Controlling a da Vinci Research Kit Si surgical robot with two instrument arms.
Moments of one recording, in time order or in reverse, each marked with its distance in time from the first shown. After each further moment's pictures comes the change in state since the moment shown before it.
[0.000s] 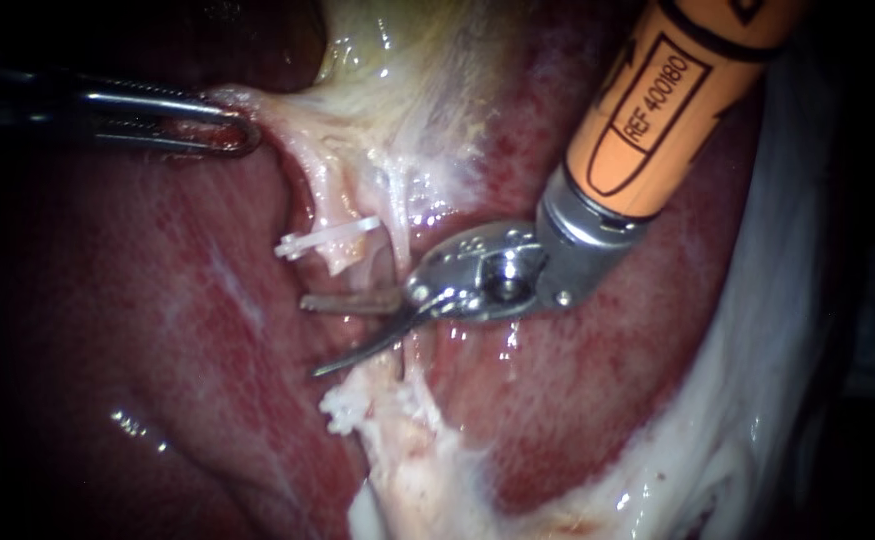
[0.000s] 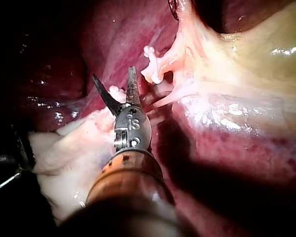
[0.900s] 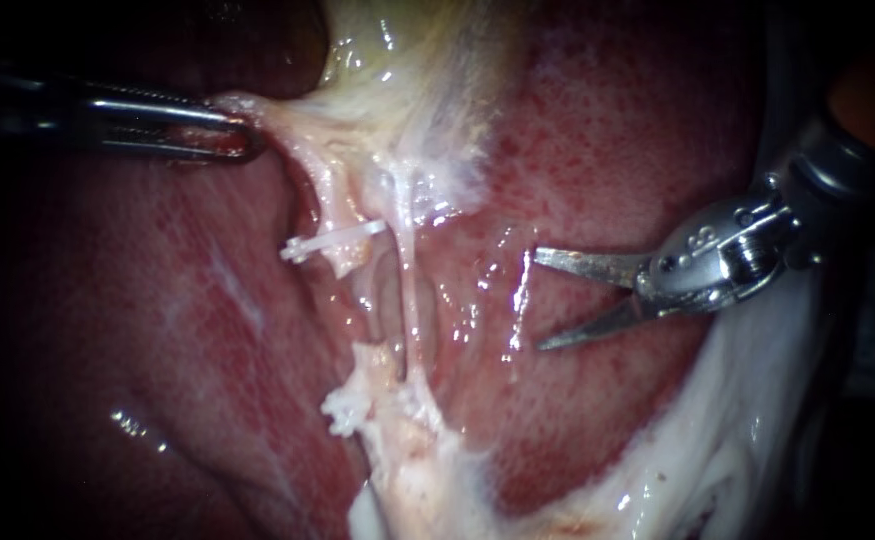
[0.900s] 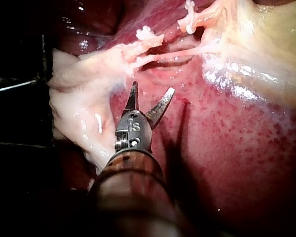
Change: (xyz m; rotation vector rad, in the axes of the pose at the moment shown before) right arm -0.003 -0.002 -0.014 -0.398 -0.182 -0.286; left arm -0.002 0.000 0.002 0.006 0.004 0.010
